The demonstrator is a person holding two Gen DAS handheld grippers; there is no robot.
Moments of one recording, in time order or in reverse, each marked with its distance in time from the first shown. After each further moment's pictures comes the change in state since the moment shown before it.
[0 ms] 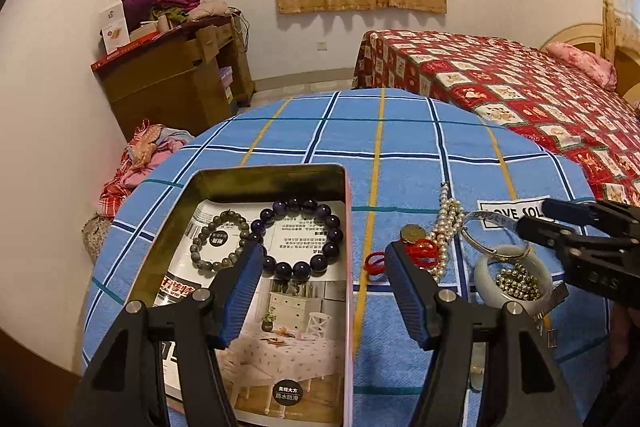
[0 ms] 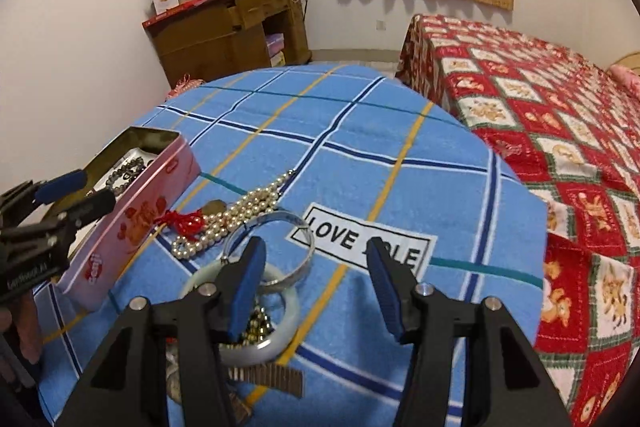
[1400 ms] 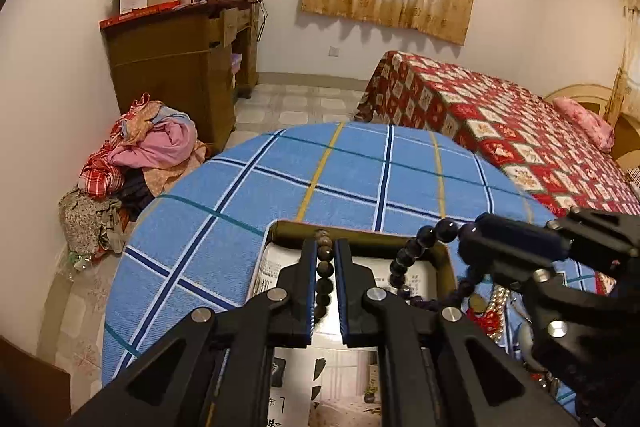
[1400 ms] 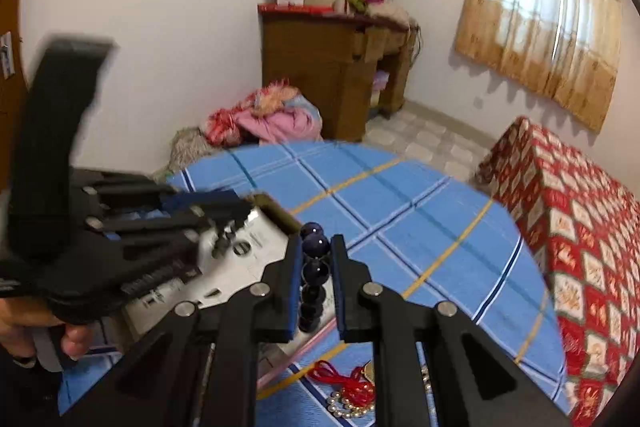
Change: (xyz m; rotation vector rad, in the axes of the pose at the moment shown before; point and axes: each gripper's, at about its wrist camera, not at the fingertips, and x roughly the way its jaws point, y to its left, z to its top) left arm 0.028 0.109 0.040 -0.173 0.004 -0.110; right arm 0.027 0.147 0.080 -0.398 -0.088 0.130
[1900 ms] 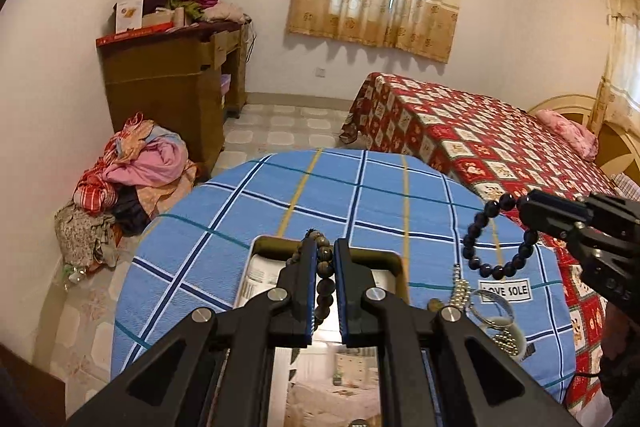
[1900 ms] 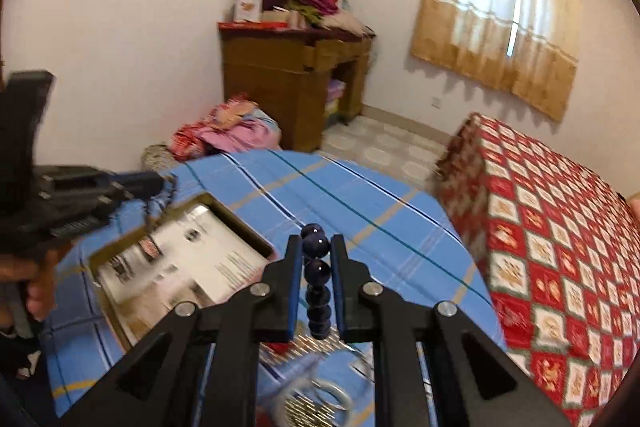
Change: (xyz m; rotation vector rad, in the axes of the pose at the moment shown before) left arm -0.045 -0.014 0.009 0.000 -0.074 -0.045; right arm -0.075 -0.032 0.006 0.037 -0.072 -0.097
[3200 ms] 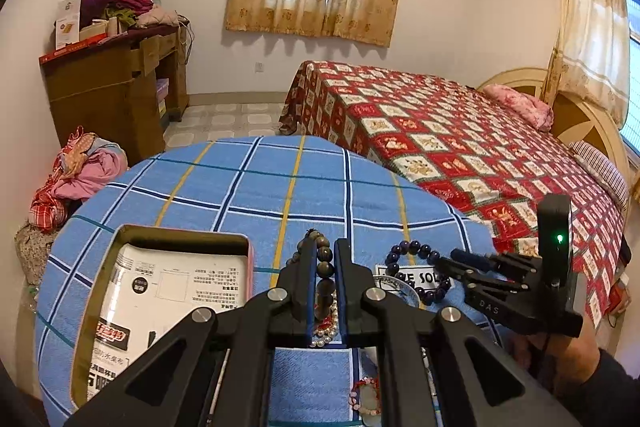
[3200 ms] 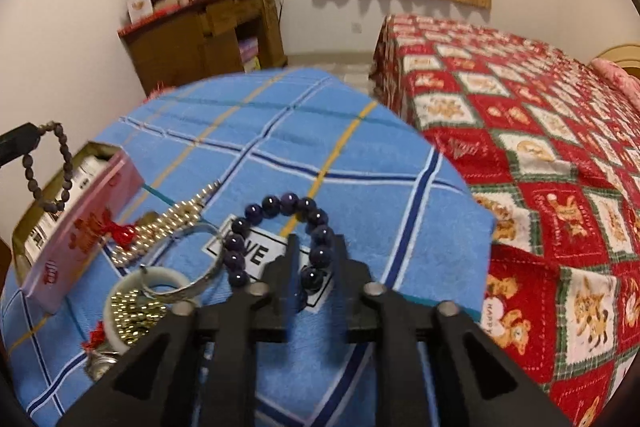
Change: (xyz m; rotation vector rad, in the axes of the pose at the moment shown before) left arm 0.007 -0.114 -0.022 0.105 0.028 -0.163; right arm 0.023 -0.122 -0.141 0.351 0.168 -0.141
